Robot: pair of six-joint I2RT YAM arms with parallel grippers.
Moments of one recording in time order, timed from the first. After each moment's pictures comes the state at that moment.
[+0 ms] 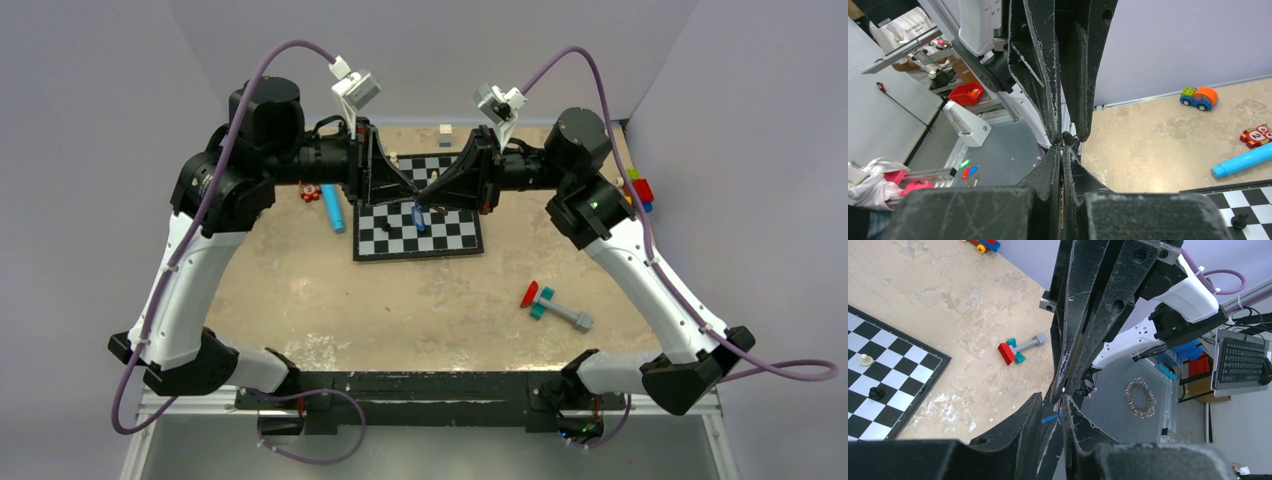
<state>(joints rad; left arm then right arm) -0.60 1.40 2.08 -1.00 0.68 -0.34 0.59 1.29 1.51 -0.06 -1.03 0.47</state>
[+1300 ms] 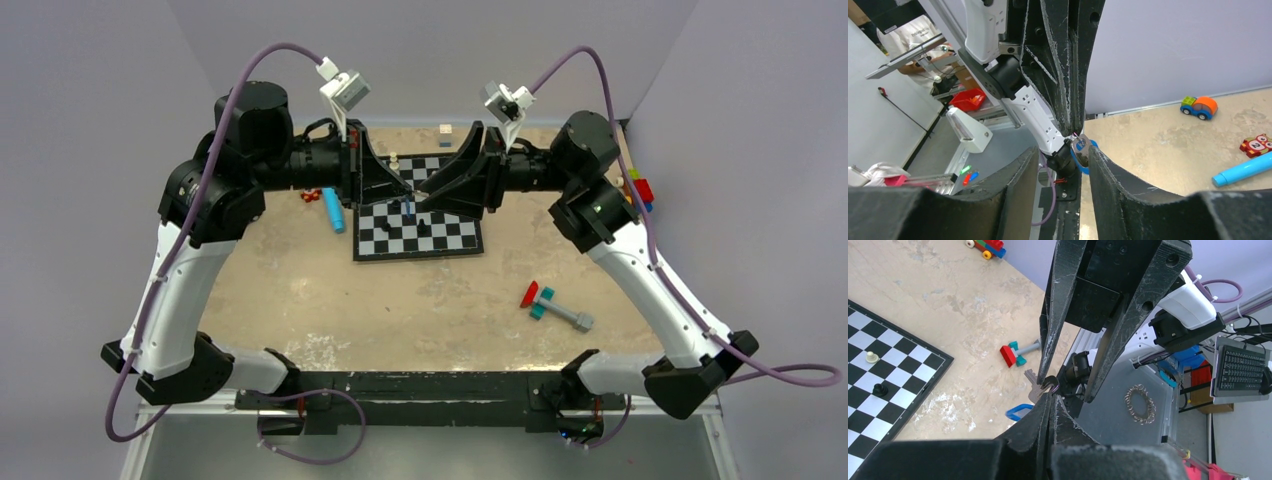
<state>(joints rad) -0.60 1.36 2.08 -1.01 0.64 -0.37 0.60 1.27 1.50 0.00 -1.02 0.52</state>
